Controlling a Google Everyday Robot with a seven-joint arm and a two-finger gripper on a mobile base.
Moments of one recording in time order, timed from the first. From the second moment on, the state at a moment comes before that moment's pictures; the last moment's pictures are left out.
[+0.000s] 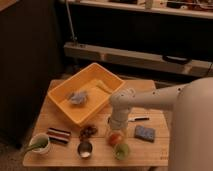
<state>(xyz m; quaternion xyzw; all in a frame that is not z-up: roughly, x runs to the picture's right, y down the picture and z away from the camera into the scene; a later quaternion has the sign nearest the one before) 0.051 0.254 0.780 -0.38 0.28 0.61 0.63</state>
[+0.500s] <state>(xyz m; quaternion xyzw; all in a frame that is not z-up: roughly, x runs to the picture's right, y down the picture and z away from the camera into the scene) 0.033 0.224 0.760 -0.39 0.28 0.60 0.64</state>
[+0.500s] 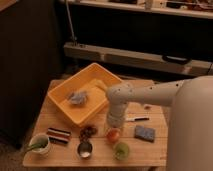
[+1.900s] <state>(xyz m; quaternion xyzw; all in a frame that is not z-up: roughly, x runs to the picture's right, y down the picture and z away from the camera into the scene) 0.052 0.181 0.601 -0.36 0.26 0.69 0.57</state>
